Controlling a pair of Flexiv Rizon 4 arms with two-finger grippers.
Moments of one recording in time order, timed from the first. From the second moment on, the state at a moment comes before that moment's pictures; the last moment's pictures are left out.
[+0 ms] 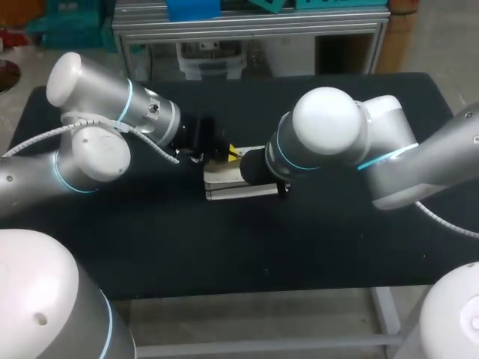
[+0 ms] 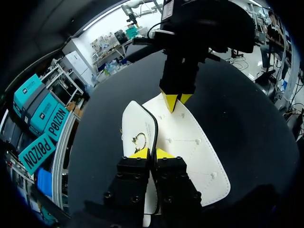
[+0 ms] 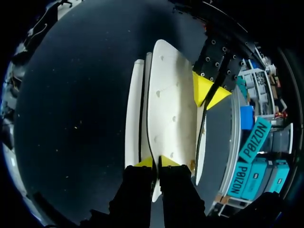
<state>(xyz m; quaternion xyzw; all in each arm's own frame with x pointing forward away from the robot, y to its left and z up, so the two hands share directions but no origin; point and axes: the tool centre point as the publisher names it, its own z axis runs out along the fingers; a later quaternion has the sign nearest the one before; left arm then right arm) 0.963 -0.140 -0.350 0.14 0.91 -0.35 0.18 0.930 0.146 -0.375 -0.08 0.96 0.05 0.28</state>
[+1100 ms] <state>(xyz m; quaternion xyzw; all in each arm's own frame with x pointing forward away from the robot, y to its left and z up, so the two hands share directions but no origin) 0.959 -0.130 -0.346 0.17 0.91 -0.35 0.17 0.928 0.147 -0.378 -0.07 0.96 0.04 0.27</state>
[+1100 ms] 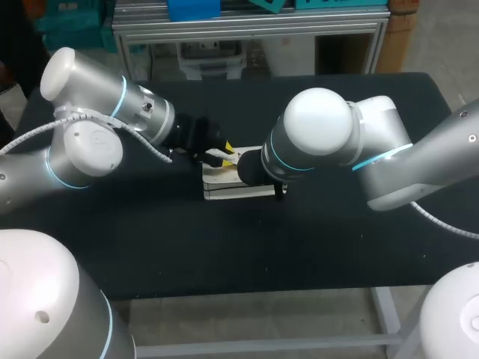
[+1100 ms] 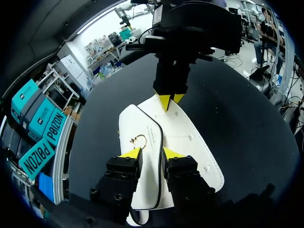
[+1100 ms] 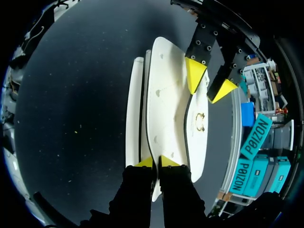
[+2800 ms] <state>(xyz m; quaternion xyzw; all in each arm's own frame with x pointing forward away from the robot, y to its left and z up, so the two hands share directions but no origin) 0.939 -0.097 -0.299 -0.05 0.92 -0.40 0.02 0.915 0.141 -0.302 -0.04 0.96 0.15 0.23</state>
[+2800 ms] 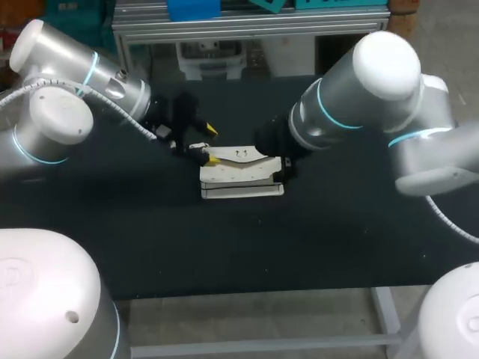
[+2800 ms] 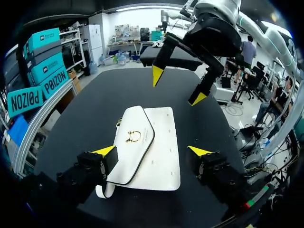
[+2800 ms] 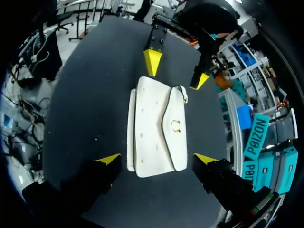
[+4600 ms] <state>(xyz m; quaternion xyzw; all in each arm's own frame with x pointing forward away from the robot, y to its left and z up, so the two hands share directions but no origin) 0.974 -0.078 -0.265 -0.51 0.82 -0.20 -0.13 0.978 0.110 -0.234 0.28 0.95 0.14 -0.03</state>
